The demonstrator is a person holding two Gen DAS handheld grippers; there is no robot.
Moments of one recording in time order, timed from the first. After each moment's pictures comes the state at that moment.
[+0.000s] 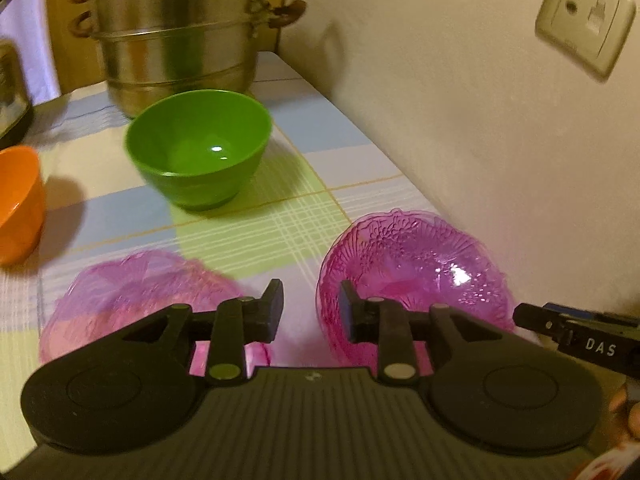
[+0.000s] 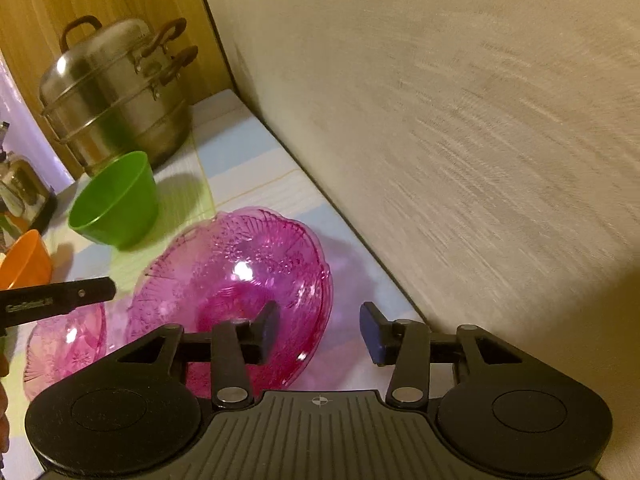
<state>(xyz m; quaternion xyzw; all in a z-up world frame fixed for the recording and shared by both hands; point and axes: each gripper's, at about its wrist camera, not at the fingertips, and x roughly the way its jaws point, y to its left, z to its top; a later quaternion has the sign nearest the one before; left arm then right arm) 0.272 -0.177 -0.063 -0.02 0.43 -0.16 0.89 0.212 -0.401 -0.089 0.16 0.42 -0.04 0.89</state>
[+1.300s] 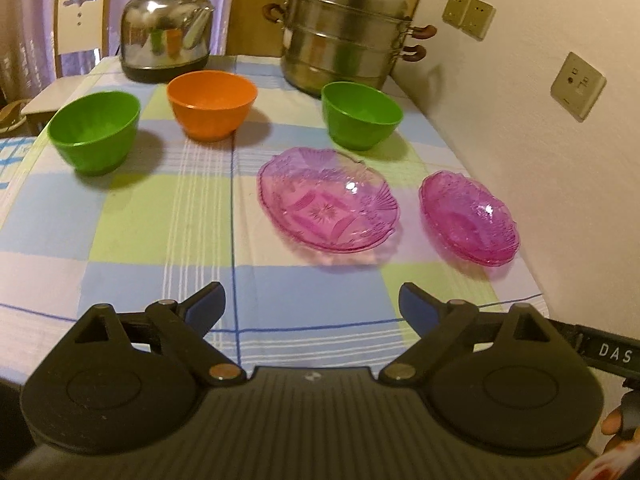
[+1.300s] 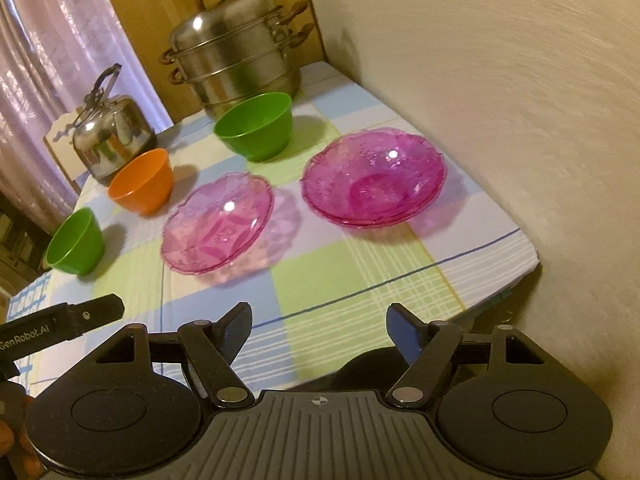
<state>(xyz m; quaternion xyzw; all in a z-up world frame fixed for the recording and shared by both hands) 0.066 -0.034 -0.005 -0.09 0.43 -0.03 0.90 0.052 -0.279 -0.016 0.15 0.43 0.04 0.89</state>
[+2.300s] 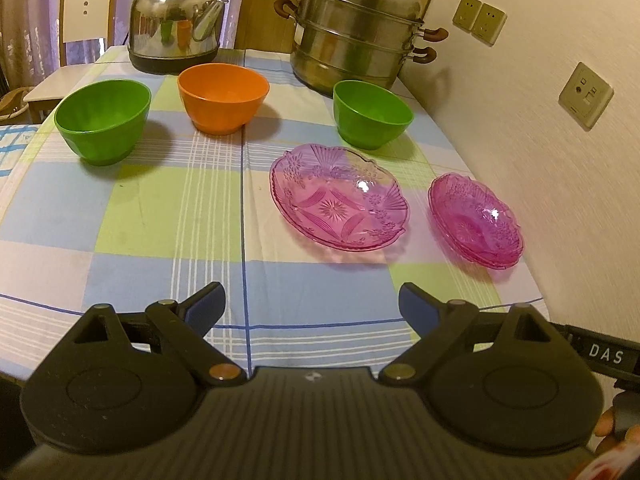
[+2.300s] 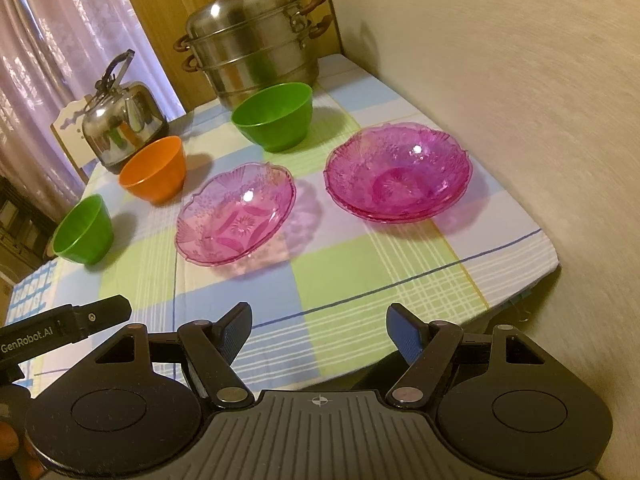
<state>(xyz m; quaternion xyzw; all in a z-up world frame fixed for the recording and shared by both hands) 0.065 -0.024 -0.008 -0.11 0.43 -0.03 0.90 0.059 -0.259 -0.018 0.14 0.44 0.05 0.89</state>
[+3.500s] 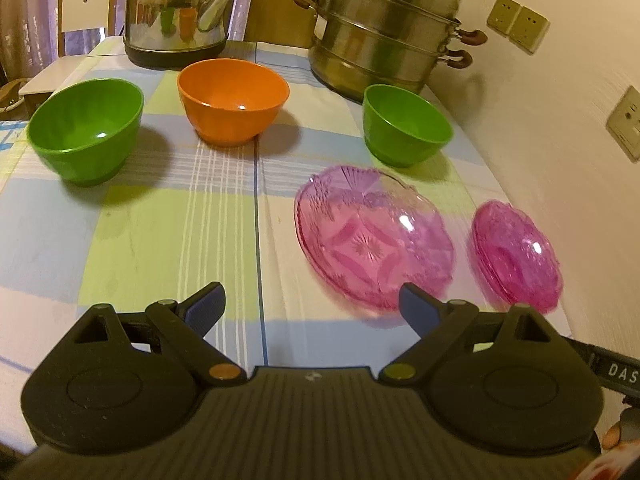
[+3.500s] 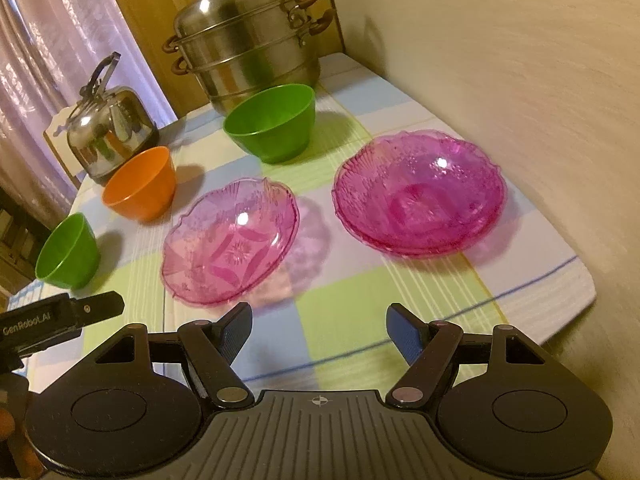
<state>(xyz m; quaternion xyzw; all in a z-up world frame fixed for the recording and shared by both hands) 0.153 0.009 -0.041 -0.12 0.44 -0.03 0.89 0.125 -0.250 -0.045 0.15 0.44 0.05 0.89</state>
